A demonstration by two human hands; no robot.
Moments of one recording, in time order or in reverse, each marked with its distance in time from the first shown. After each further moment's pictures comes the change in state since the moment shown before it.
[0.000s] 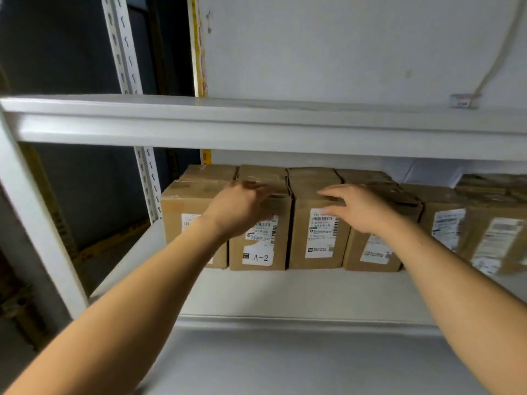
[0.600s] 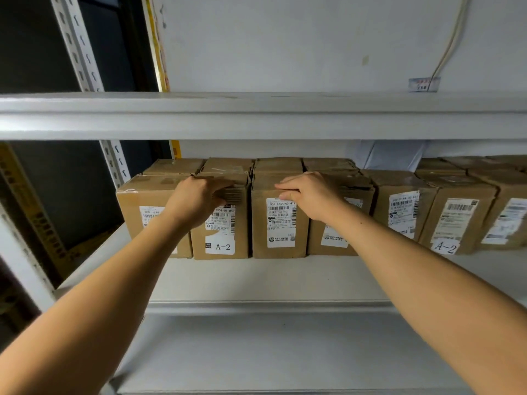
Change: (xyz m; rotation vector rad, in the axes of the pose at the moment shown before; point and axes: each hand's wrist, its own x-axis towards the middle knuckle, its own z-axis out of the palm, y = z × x) left_hand 0.006 0.024 0.009 0.030 0.108 -0.148; right_hand -0.003 0.025 0.002 0.107 0.075 -0.141
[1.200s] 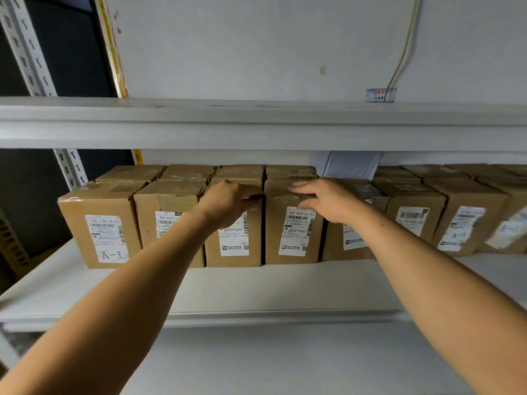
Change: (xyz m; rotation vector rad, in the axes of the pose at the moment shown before) left_hand 0.079 0.122 0.053 -0.144 -0.193 0.026; right_hand -0.037 0.108 -0.077 0.036 -0.127 0.088
